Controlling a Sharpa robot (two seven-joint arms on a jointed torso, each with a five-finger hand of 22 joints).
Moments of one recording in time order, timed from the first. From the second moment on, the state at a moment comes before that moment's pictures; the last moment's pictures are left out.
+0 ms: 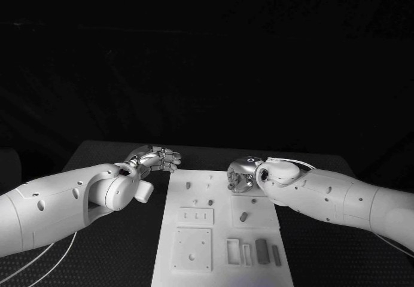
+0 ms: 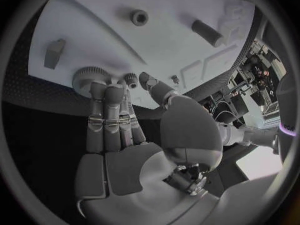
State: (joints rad) left arm 1.32 -0.75 -0.15 1.34 -0.10 -0.27 0.15; left_hand 1.11 -0.08 0.48 -0.28 0.18 0.82 0.16 0.44 0.42 1.18 0.09 0.24 0.18 1.00 0.06 0.58 0.61 0.04 0.79 -0.04 0.51 1.31; right arm 1.25 -0.52 -0.17 1.05 -1.62 -0.18 -0.02; right_hand 1.07 -0.20 0.64 -0.26 0.11 0.90 0.15 0.28 0.51 1.27 0.06 0.11 0.23 1.33 -0.04 0.86 0.87 0.24 1.18 0.02 0.65 1.31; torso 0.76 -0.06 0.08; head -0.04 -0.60
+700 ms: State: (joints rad) left arm 1.32 -0.76 -0.15 1.35 -0.10 -0.27 0.16; left_hand 1.11 -0.08 0.48 -0.28 0.18 0.82 0.16 0.44 0.42 1.18 0.09 0.24 0.18 1.00 0.06 0.58 0.62 0.04 0.79 -0.04 0.51 1.31; right arm 1.25 -0.51 -0.16 1.04 -1.63 -0.21 -0.02; right_hand 1.08 -0.21 0.68 -0.24 0.09 0.90 0.15 0.28 0.51 1.29 0.06 0.10 0.25 1.33 -0.04 0.87 0.88 0.24 1.18 0.01 0.67 1.31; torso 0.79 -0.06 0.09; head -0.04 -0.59
